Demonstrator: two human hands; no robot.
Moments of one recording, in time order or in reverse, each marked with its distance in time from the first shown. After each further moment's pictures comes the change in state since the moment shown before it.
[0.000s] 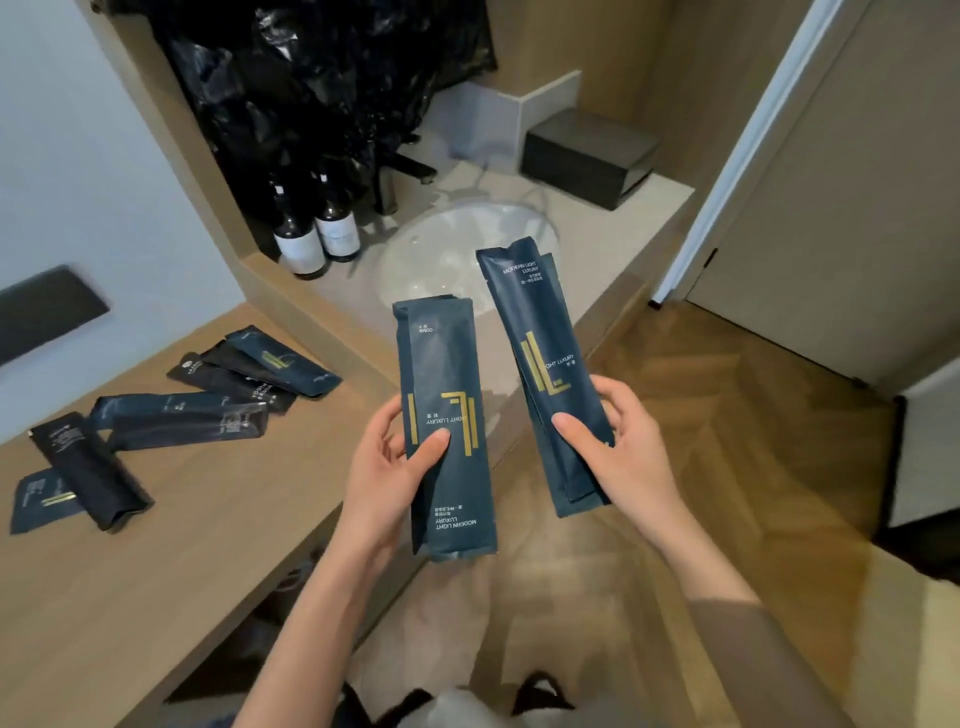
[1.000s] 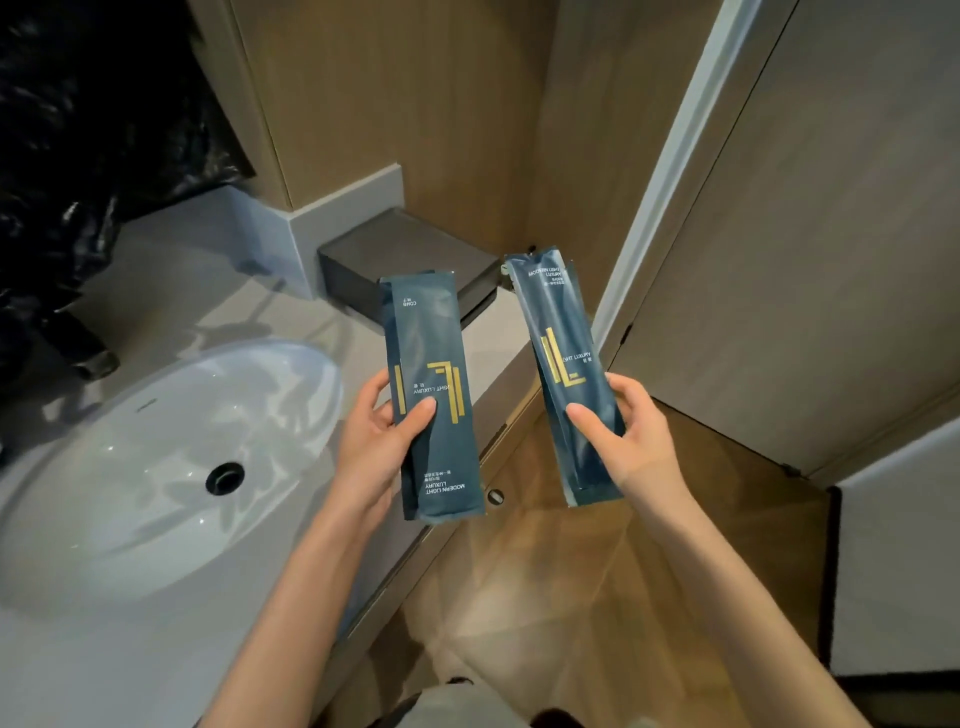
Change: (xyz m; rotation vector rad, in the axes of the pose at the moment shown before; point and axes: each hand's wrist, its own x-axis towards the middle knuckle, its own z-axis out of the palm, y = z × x) left_hand 0.348 0.015 0.398 -0.010 -0.066 0.037; right_hand 0.401 0.051 -0.323 -0.123 0.144 0.013
